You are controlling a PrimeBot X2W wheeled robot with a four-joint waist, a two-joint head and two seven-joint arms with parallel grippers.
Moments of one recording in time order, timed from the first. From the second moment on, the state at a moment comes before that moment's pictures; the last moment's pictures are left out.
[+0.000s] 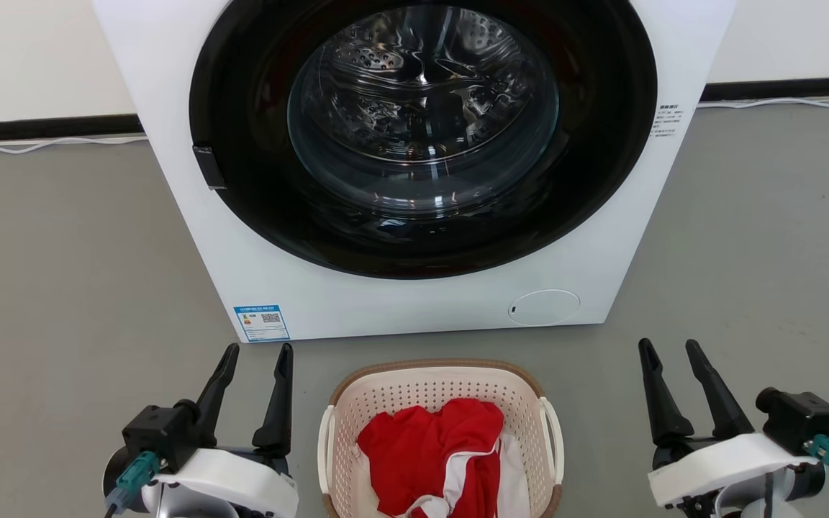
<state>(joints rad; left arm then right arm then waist) -0.05 0.04 -0.08 0.20 -0.28 -0.12 -0.23 -0.09 -0.15 0.09 0.30 0.48 0.12 -0.22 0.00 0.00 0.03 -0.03</state>
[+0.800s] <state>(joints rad) -0.07 0.04 -0.08 0.20 -0.20 -0.11 -0.26 -0.09 -0.15 0.09 0.30 0.38 0.12 -0.25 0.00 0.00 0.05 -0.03</state>
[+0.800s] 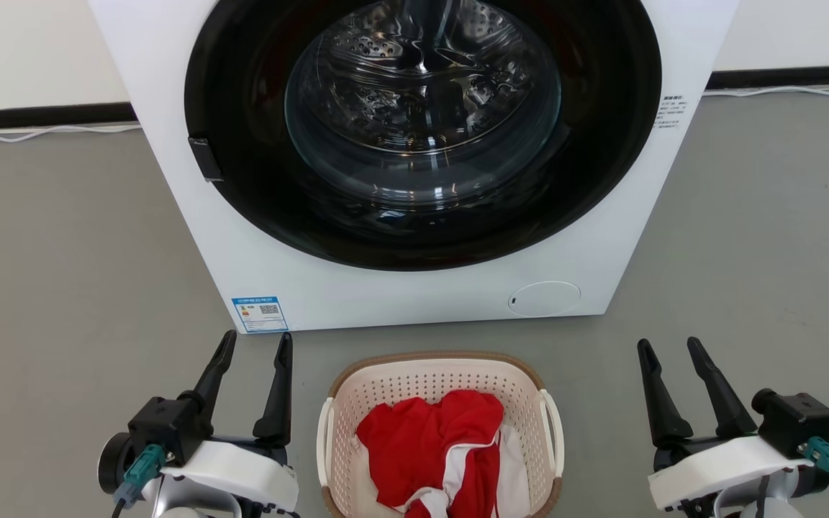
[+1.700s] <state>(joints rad) -0.26 0.04 -0.05 0.31 -0.20 -0.09 -0.26 -0.26 -0.17 0.10 0.35 0.43 0.12 -0.25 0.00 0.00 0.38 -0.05</state>
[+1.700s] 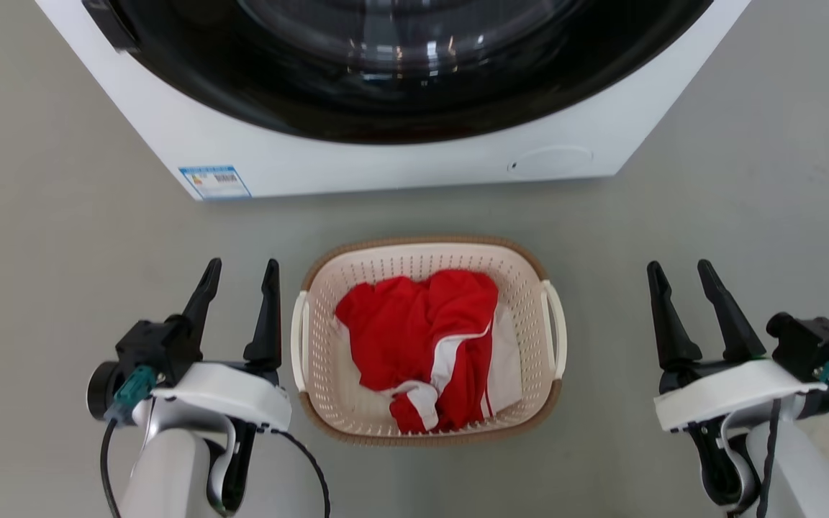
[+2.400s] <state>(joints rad) -0.49 0.03 -0.06 0.52 -0.19 -0.09 -0.26 -0.48 -0.19 0.20 0.56 0.50 0.12 -0.25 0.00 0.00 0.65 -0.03</state>
